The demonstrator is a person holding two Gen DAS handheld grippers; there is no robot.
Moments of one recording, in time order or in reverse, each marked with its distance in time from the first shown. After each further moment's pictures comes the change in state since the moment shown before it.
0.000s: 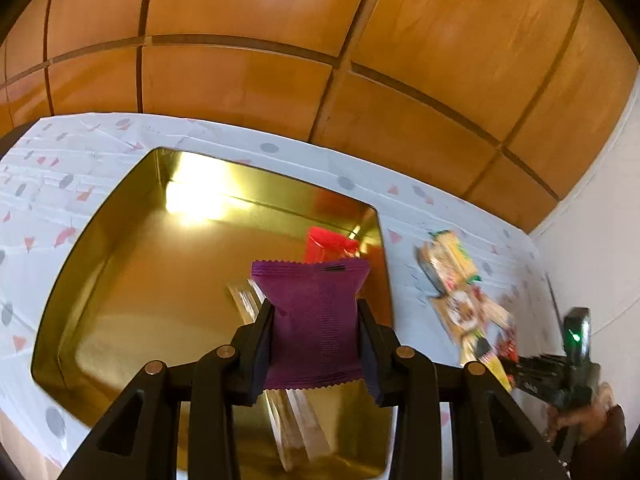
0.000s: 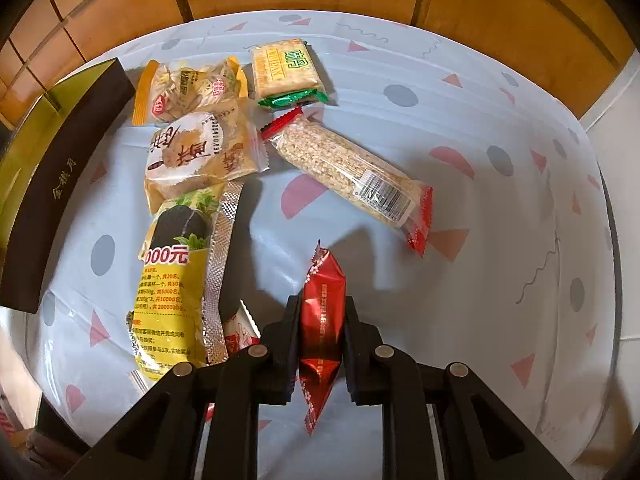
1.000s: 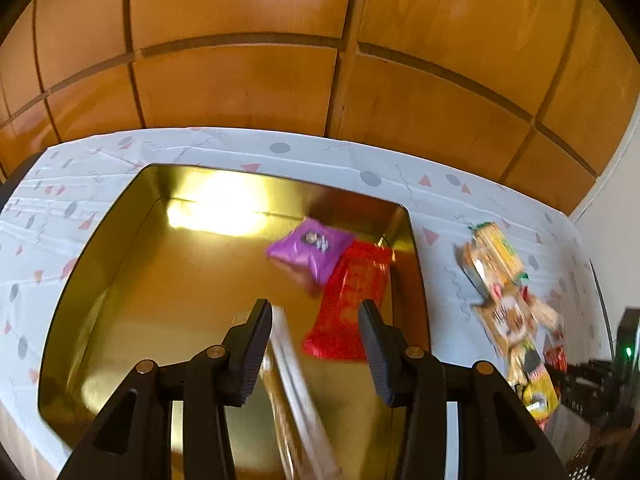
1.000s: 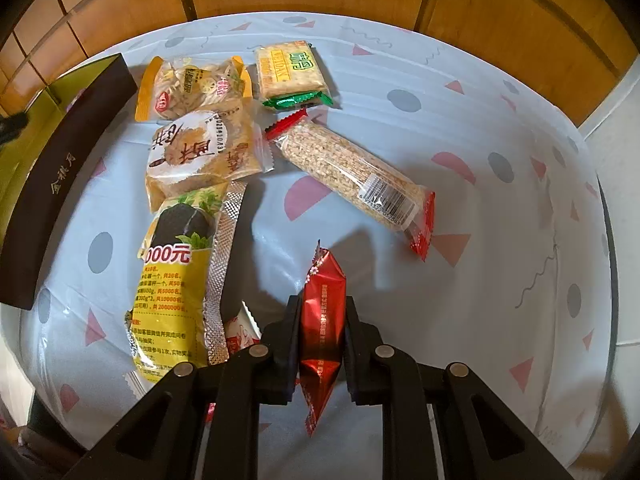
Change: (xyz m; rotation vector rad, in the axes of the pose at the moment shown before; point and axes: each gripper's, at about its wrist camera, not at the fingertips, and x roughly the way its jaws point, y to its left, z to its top) left arm 0.027 -0.014 0.000 0.075 0.008 0.142; right arm 0.005 0.012 -0.002 -0.031 -0.016 -0.014
